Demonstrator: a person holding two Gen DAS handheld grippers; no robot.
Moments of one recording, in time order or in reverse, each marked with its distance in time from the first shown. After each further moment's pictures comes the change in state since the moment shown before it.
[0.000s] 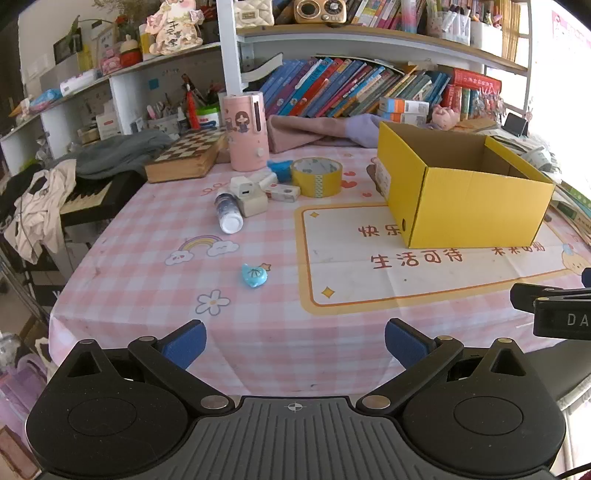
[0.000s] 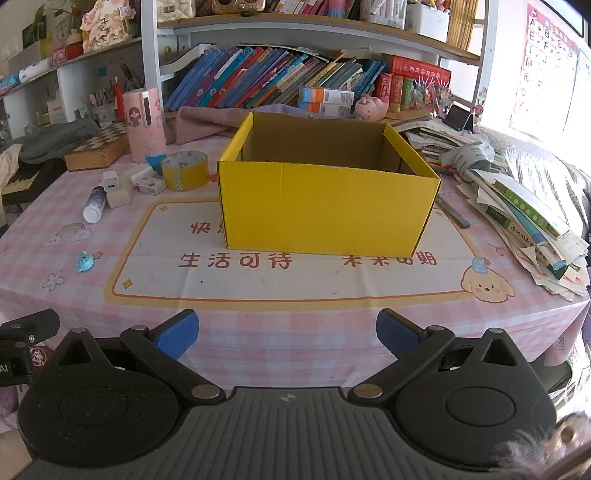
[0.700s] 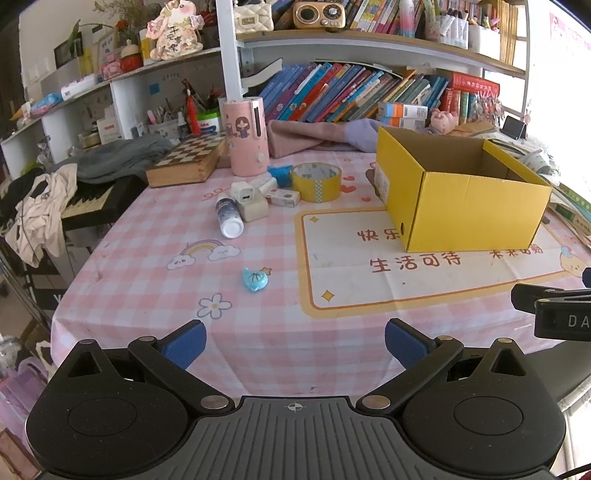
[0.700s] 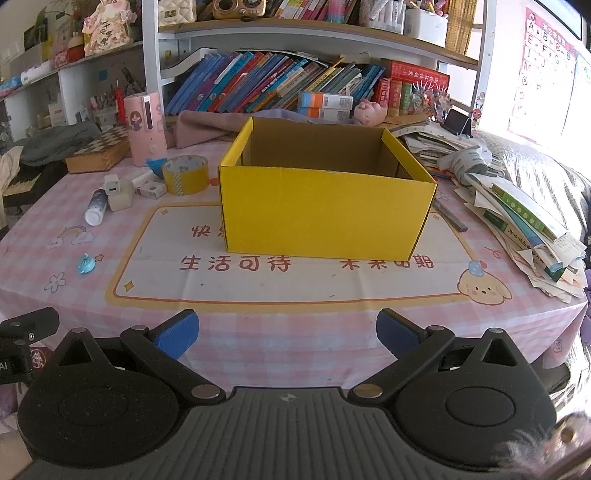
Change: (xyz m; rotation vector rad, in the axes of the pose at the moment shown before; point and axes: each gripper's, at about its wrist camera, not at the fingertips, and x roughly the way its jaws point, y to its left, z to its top) left arm -0.005 0.000 0.000 0.000 -0.013 0.002; right arm -0.006 0.000 0.000 -0.004 -0.013 -0.005
